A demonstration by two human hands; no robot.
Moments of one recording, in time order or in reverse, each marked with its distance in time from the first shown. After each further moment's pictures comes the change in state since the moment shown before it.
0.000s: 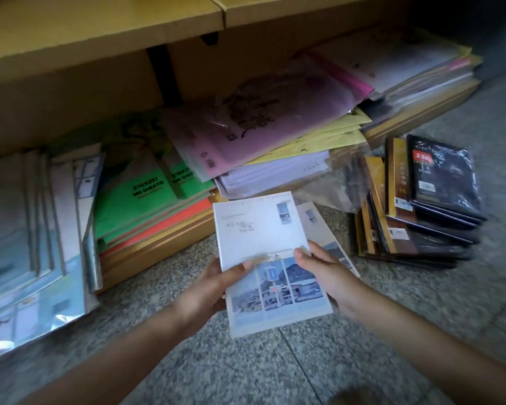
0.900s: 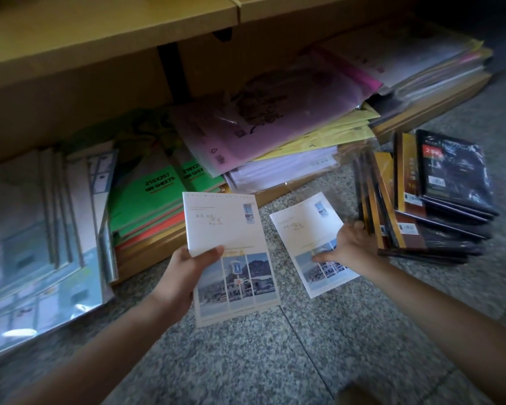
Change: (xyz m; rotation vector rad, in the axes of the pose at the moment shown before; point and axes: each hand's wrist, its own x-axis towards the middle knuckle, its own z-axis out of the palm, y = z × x) left_hand -0.018 0.020 -0.029 -0.049 0.359 0.146; right_hand 0.077 0.018 -0.054 -1.426 0.464 0.366
